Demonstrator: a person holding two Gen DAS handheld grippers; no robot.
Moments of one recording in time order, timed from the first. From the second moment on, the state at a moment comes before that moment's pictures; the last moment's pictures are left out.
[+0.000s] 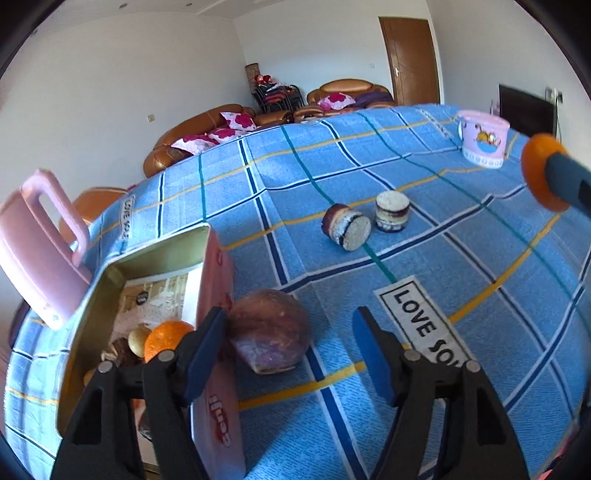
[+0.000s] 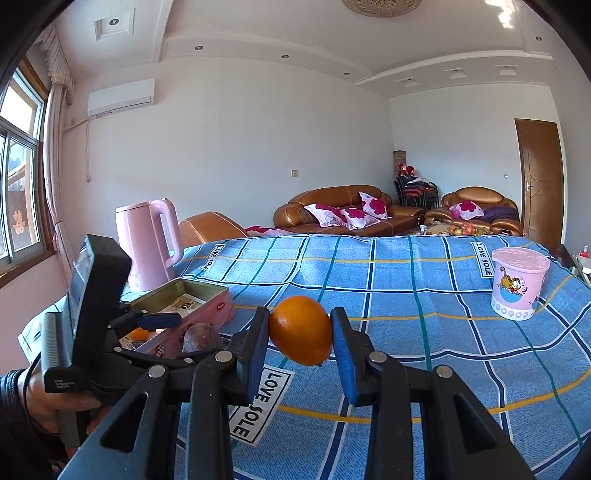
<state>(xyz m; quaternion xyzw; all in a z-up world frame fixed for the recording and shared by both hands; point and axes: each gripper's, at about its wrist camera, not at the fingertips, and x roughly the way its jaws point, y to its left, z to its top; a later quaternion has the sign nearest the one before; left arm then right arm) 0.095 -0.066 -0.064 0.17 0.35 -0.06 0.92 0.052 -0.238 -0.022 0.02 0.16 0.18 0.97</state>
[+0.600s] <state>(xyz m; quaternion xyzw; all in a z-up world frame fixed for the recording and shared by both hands) 0.120 -0.068 -0.074 0.21 0.37 -0.02 0.91 0.056 -0.229 -0.023 0.02 0.16 0.19 0.97</state>
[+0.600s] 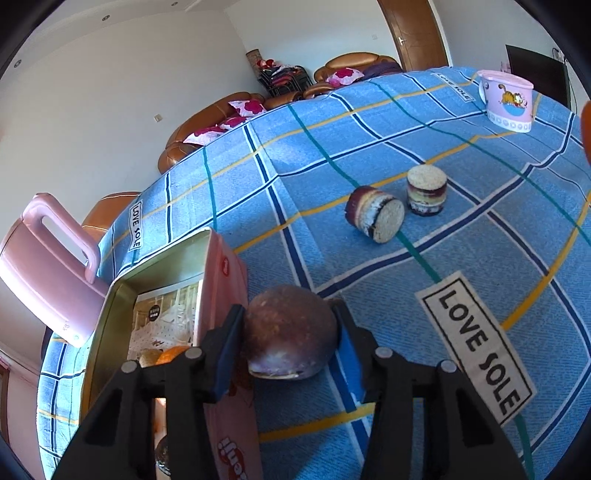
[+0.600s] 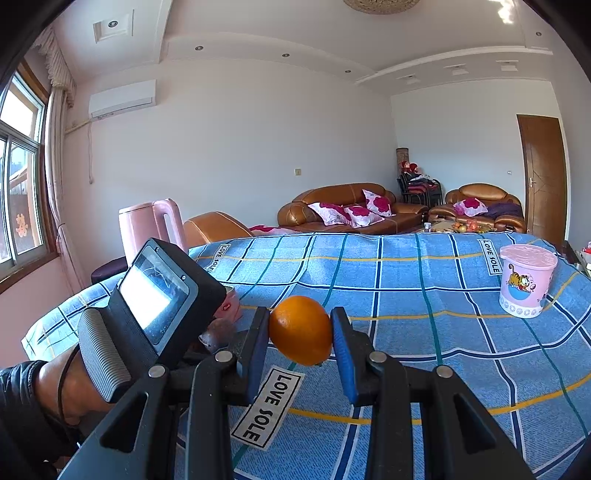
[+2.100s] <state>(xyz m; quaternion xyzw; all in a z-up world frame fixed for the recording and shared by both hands) 0.040 0.124 -0.044 -0.03 0.30 0.05 0.95 0.108 -0.021 -0.048 -0.09 0.26 0.35 0.90</state>
